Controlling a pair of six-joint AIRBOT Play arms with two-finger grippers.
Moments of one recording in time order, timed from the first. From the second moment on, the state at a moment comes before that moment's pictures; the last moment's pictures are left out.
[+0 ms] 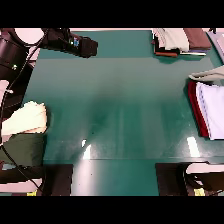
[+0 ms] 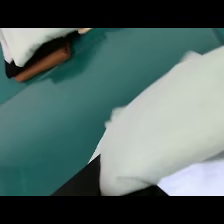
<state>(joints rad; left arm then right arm) -0.44 -1.42 1.83 1.29 -1.06 -1.57 -0.77 -1.52 1.76 -0.91 1.17 1.33</state>
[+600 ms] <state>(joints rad) -0.44 -1.42 1.83 1.29 -1.07 -1.55 -0.87 -1.31 1.63 -1.00 1.31 1.35</state>
